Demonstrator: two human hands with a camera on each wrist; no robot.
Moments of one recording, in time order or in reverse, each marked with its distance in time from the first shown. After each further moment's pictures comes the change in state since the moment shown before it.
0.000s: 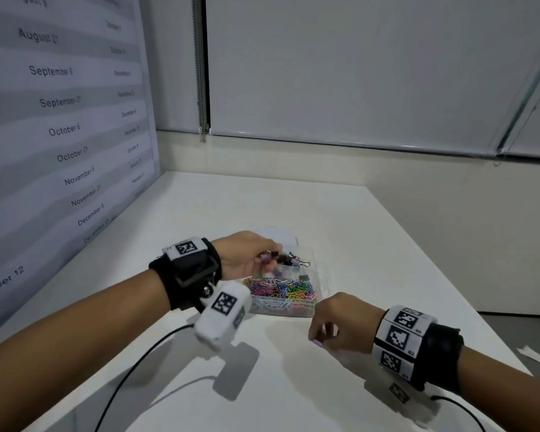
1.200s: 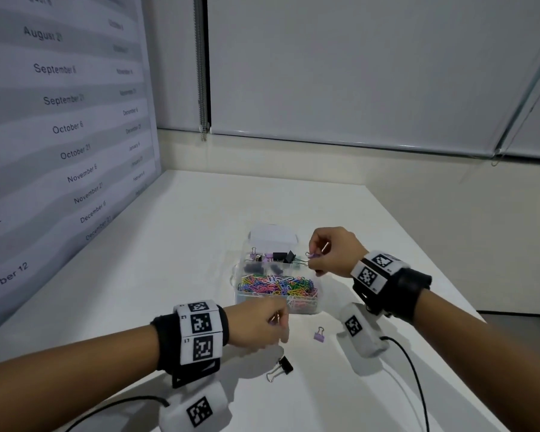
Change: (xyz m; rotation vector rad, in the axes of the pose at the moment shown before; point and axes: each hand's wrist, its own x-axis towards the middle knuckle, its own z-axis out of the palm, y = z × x) left_hand -0.052 -0.062 0.039 0.866 -0.160 0.051; right_hand 0.045 0.015 -0.051 0.538 0.508 0.284
